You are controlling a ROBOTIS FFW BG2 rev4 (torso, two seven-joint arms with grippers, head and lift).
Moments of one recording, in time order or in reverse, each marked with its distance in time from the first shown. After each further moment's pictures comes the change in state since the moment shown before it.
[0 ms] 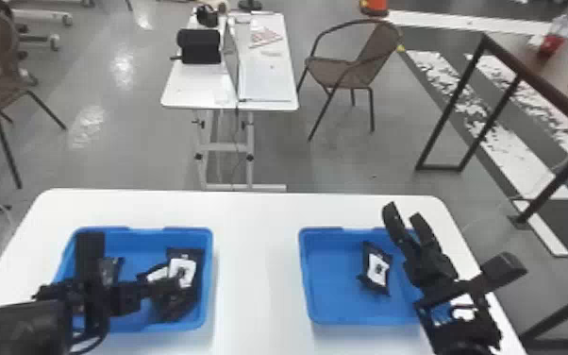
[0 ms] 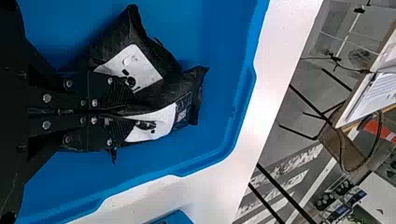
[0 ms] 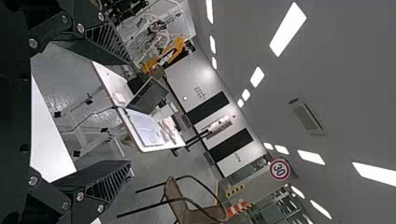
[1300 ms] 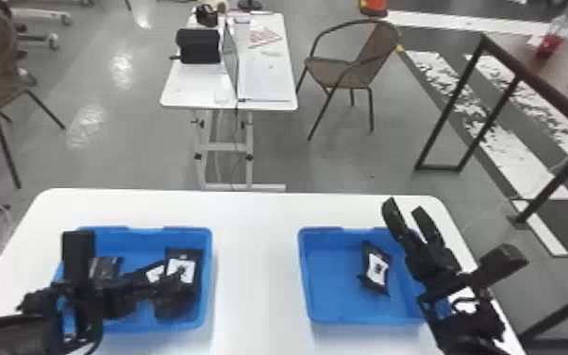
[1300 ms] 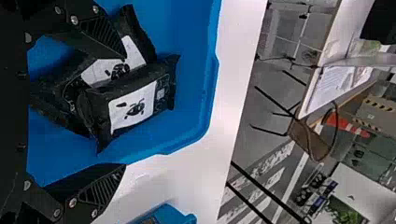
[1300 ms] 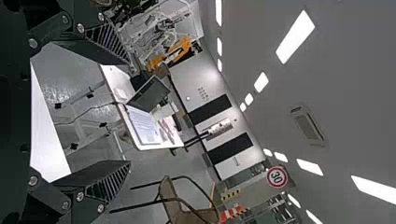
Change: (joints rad) left arm 0.197 -0.050 0.025 -0.383 -0.033 0.025 0.031; right arm -0.007 -0.015 -0.003 -0.016 0.059 0.000 -0.014
